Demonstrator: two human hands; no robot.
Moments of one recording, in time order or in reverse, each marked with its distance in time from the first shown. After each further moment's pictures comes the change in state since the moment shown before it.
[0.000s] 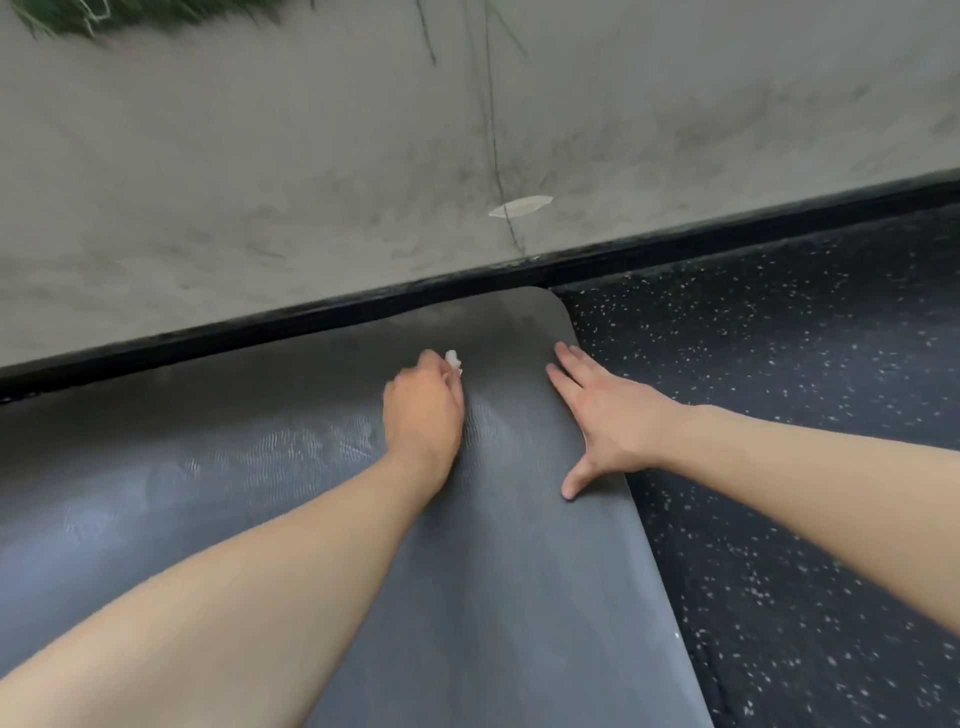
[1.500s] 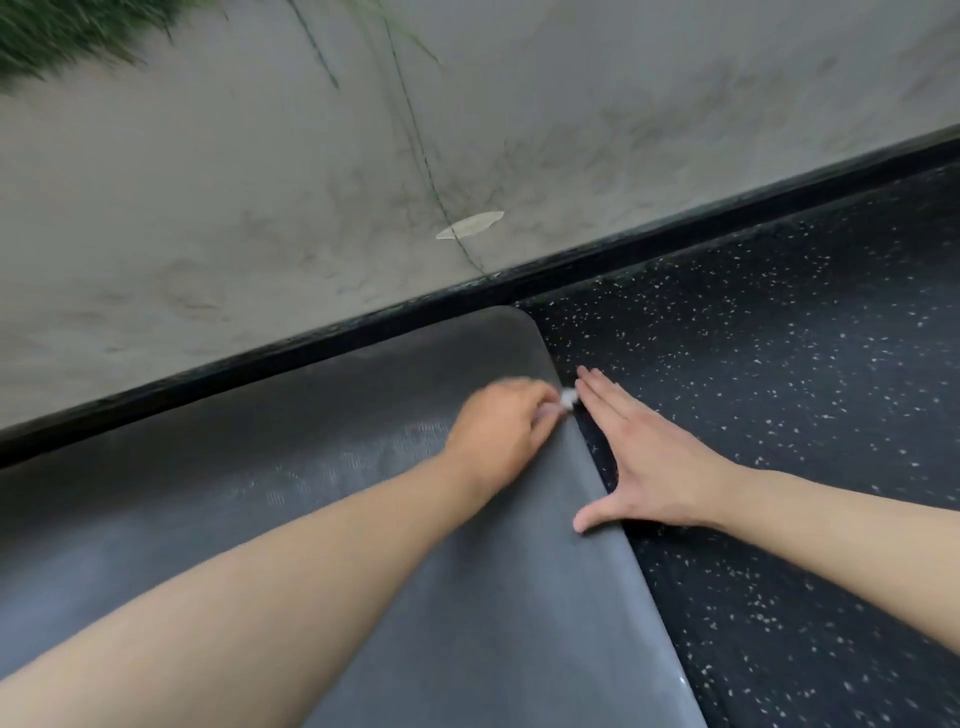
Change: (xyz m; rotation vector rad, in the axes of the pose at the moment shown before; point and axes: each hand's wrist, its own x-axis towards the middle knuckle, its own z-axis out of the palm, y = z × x) left_hand 0.011 0.079 0.036 -0.158 -0.346 0.574; right_hand -0.017 0.054 0.045 0.405 0.146 0.039
